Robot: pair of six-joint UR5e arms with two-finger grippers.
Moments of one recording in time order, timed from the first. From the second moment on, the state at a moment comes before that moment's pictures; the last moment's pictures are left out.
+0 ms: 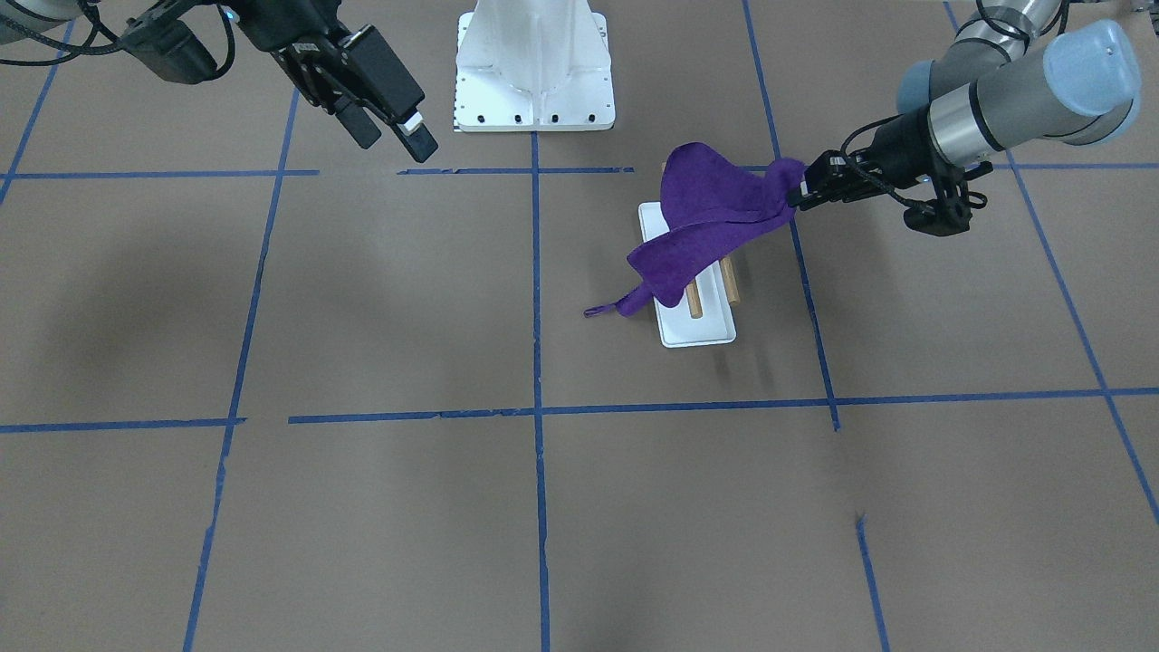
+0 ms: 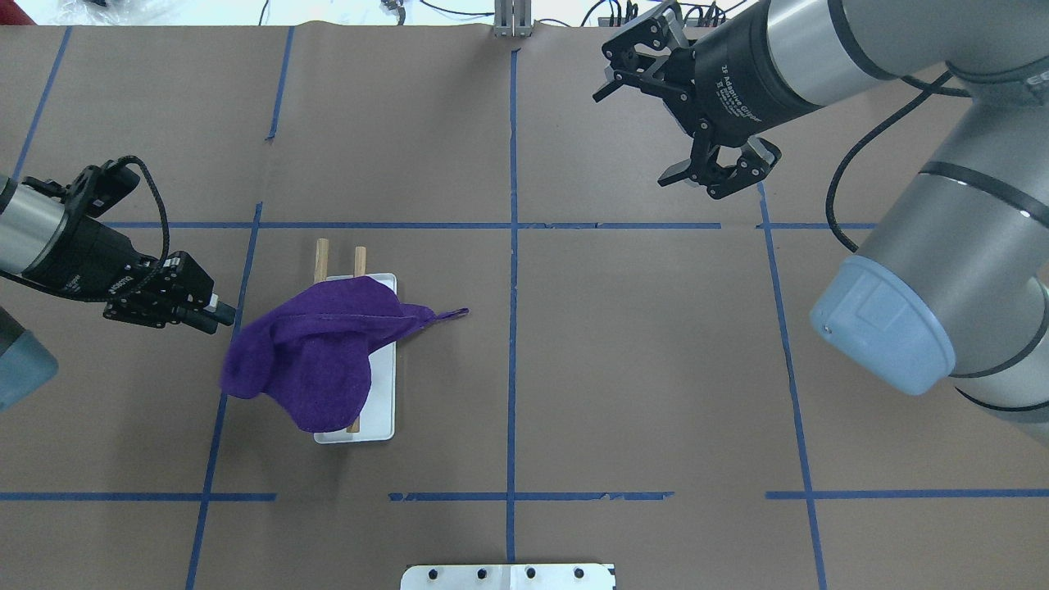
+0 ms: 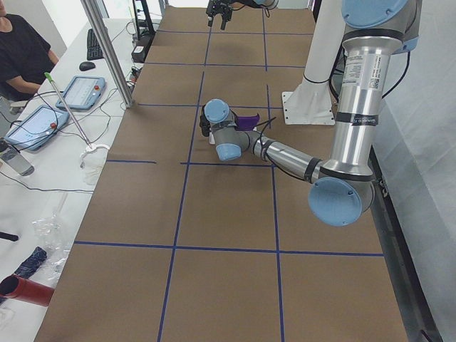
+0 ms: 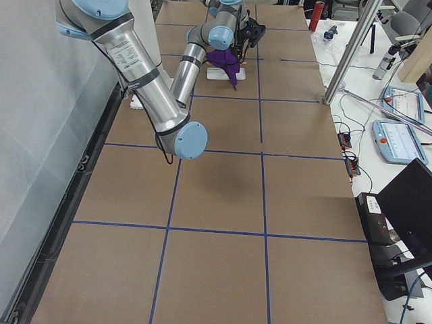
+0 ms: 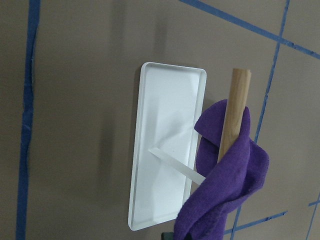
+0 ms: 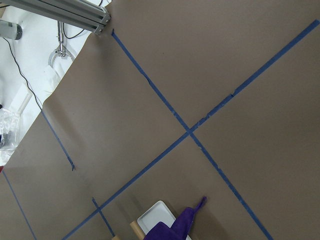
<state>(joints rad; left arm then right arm) -0.91 -1.68 -1.75 -2.47 -2.59 -1.44 0.85 -0.94 2.11 -1.56 2.10 1.92</state>
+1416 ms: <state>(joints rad) -1.42 -1.56 -1.52 -2.26 -2.33 -0.18 1.33 -1.53 2.00 -1.58 2.26 0.62</state>
